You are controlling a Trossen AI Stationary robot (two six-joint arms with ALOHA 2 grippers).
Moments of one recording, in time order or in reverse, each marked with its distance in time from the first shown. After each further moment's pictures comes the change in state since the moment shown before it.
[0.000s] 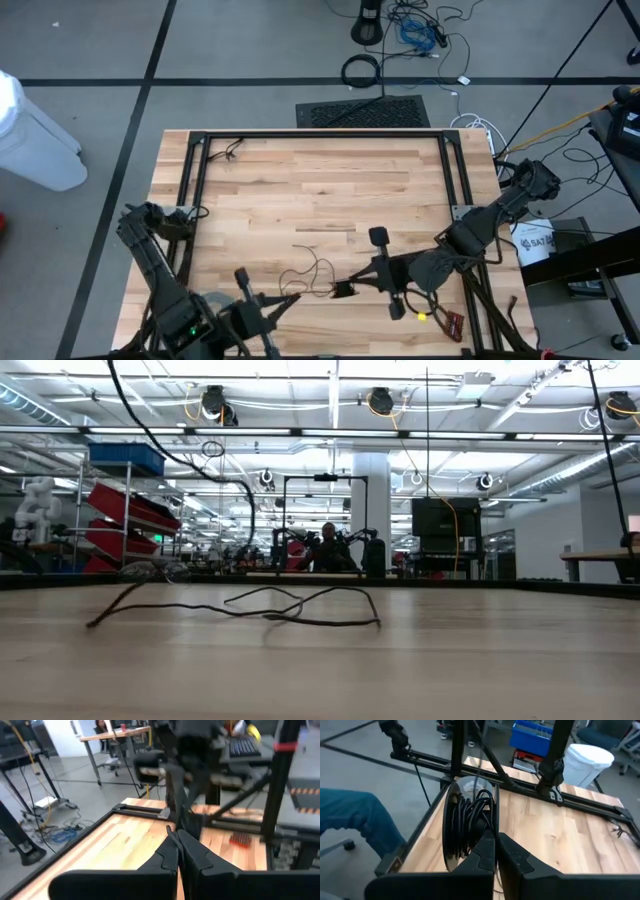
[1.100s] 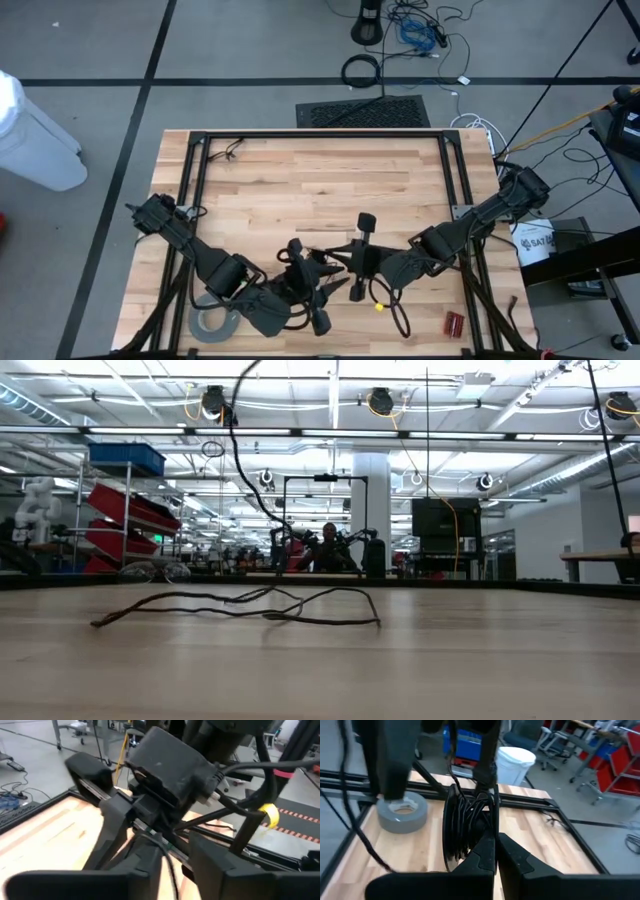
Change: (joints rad) left arm 0.269 0.007 0.000 0.270 0.409 0.054; right arm -0.075 0.130 -0.001 0.192 0.290 0.011
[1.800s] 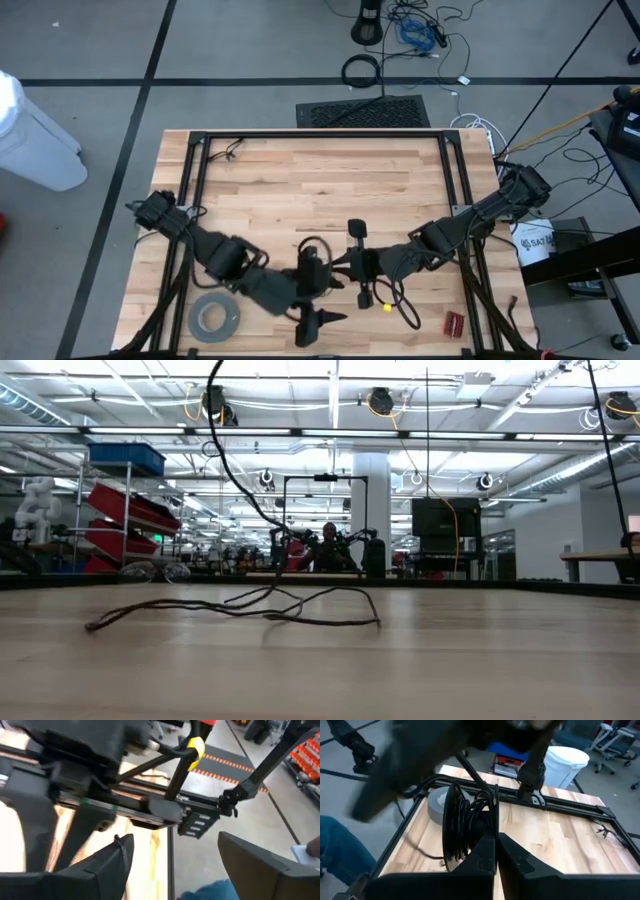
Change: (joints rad) left arm 0.060 -0.007 0.093 -0.175 0.532 -0.053; right arm -0.034 -0.014 0.000 0.000 -0.284 -0.034
